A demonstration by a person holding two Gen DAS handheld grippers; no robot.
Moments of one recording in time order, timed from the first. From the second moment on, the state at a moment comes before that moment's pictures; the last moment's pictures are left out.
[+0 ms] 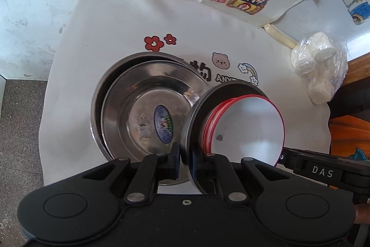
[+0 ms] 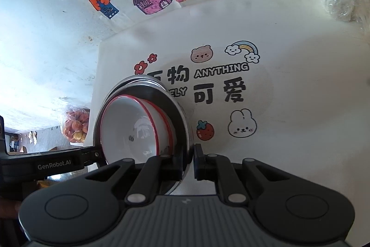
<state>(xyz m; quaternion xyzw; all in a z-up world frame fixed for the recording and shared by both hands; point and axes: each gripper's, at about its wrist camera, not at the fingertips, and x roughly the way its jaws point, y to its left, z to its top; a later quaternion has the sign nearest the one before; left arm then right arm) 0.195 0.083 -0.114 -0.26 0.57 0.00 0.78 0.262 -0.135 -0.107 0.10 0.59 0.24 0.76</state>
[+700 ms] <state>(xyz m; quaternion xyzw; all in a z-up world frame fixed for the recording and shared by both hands) 0.207 0.122 -0.128 -0.26 0.57 0.03 0.77 0.281 -0.088 -0.125 0.09 0.60 0.25 0.75</state>
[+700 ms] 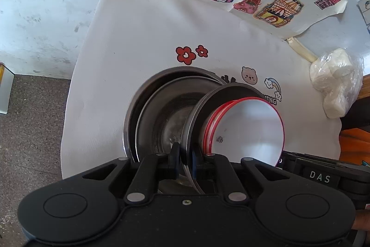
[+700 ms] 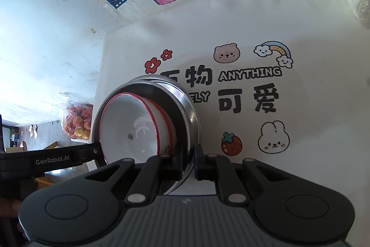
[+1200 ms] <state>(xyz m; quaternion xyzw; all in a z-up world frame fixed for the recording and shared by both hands) 0.212 0.137 -0.140 -0.27 0.58 0.05 0.77 0.294 -0.064 -0.131 0.09 0.62 0.26 0.74</state>
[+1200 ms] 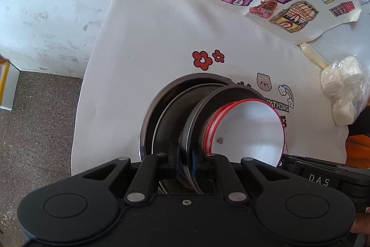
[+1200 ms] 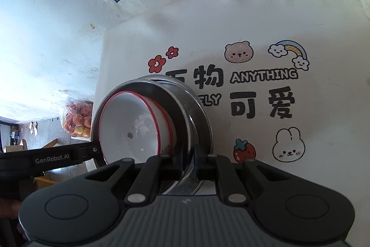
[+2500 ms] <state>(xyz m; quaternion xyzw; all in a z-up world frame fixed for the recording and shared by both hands) 0.215 0.150 -0.143 -0.25 0.57 0.08 0.78 0.302 -0.044 -0.146 0.10 0.63 0.28 0.72</state>
